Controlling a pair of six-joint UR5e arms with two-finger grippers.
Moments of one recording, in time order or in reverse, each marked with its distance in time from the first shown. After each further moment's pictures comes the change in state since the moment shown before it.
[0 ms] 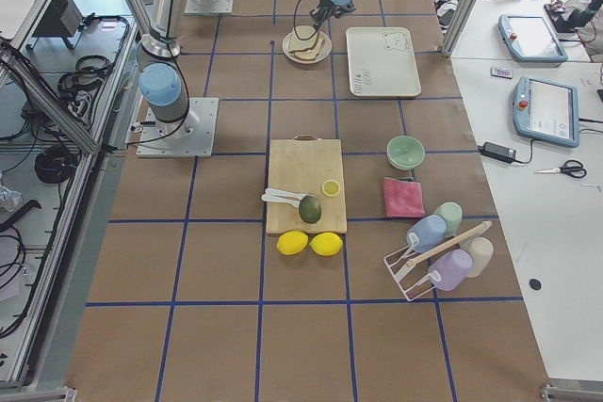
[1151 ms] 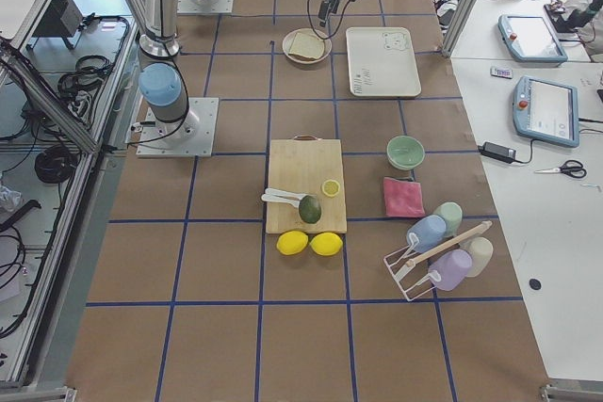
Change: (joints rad) left arm -0.004 -0.034 -0.036 0.005 -0.009 -0.031; right arm -0.061 -0.172 0.010 0.008 -0.155 -0.555
